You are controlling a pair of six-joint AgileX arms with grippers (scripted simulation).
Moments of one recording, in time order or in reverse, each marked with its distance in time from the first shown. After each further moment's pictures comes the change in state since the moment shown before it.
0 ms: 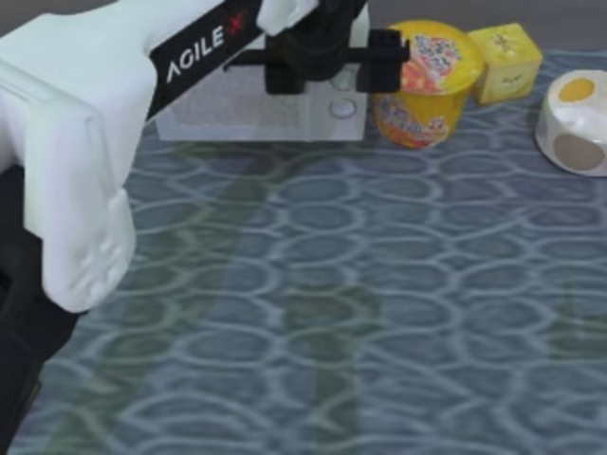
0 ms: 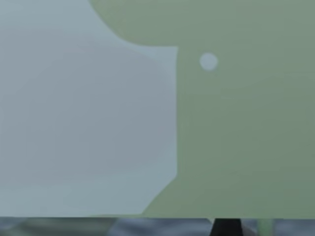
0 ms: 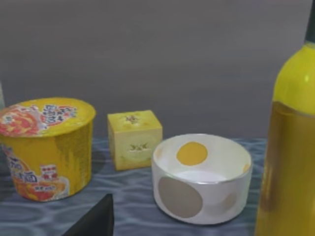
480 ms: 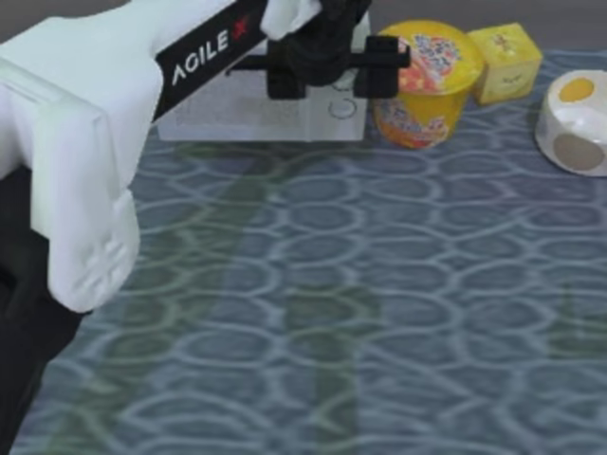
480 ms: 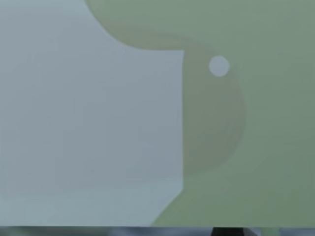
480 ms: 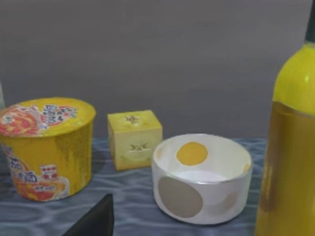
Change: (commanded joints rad) left arm 0.000 0.000 0.000 0.000 0.000 0.000; right arm 0.000 0.000 0.000 0.000 0.000 0.000
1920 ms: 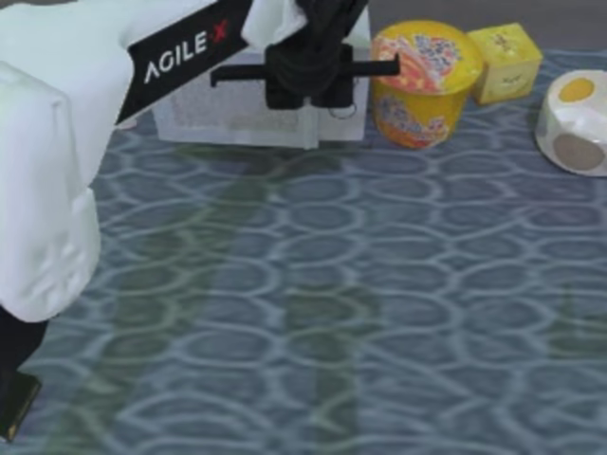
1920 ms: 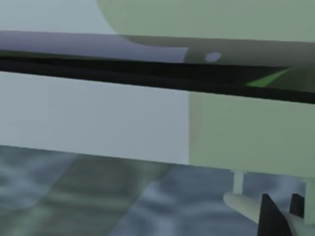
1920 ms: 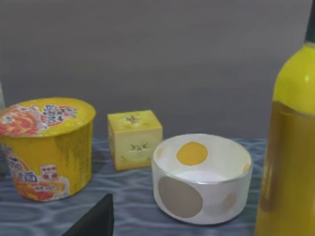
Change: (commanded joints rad) left arm -0.030 -0.141 -0.247 0.098 -0.015 -0.029; right arm 0.000 0.000 0.000 0.000 0.000 0.000
